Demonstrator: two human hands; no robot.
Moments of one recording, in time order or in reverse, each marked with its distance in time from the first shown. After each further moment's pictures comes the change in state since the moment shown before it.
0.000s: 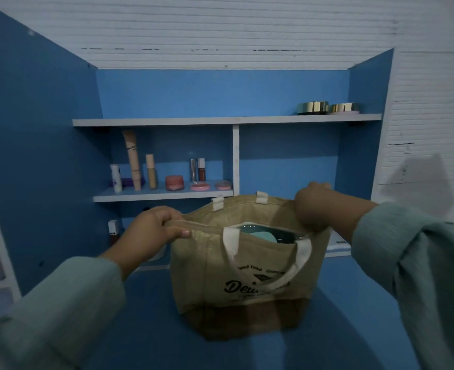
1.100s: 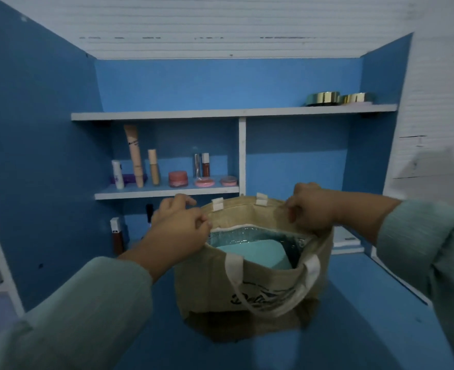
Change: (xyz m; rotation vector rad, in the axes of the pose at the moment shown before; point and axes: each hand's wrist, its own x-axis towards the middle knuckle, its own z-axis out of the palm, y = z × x) left_hand 0.008 0.022 0.023 0.669 -0.056 0.082; right_hand 0.014 0.004 0.013 -0.035 0.023 -0.415
